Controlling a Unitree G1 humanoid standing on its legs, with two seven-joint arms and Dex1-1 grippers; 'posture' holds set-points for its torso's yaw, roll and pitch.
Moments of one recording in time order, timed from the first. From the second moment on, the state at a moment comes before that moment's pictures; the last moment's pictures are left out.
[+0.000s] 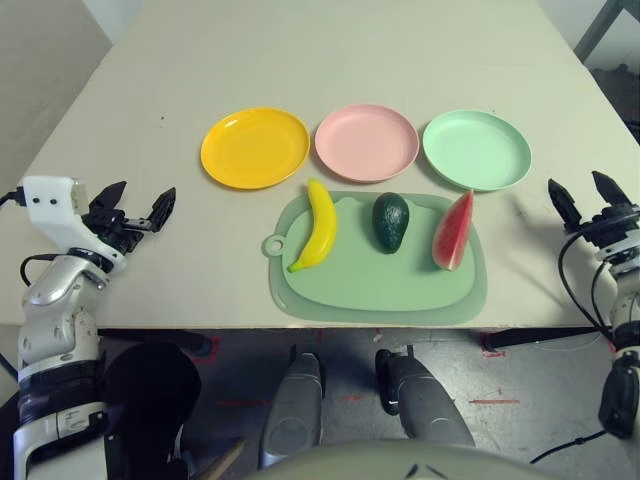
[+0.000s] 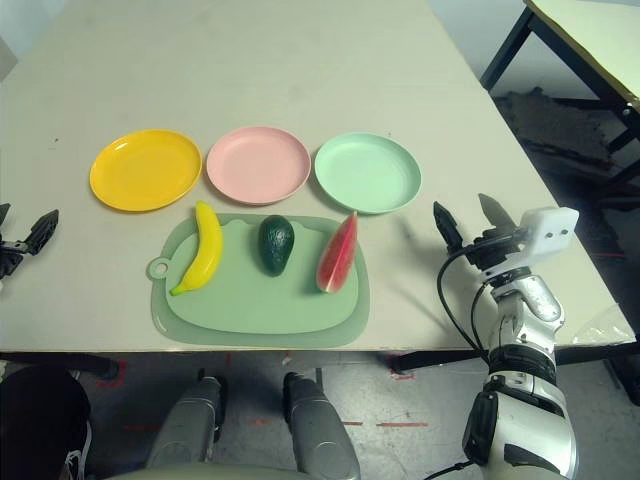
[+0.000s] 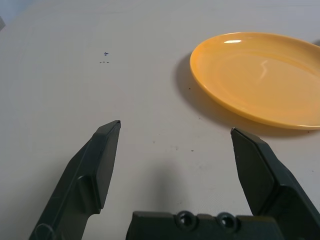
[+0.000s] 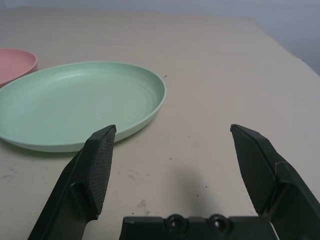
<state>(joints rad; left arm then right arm) -0.18 0.65 0.49 0.22 -0.40 0.13 -0.55 -0.48 -0.60 -0.45 0.91 0.42 -0.44 0.86</state>
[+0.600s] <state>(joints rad) -0.20 0.71 0.48 0.23 -0.45 0.12 -0.74 -0.43 -0.62 -0.45 0.85 0.43 -0.42 0.91</state>
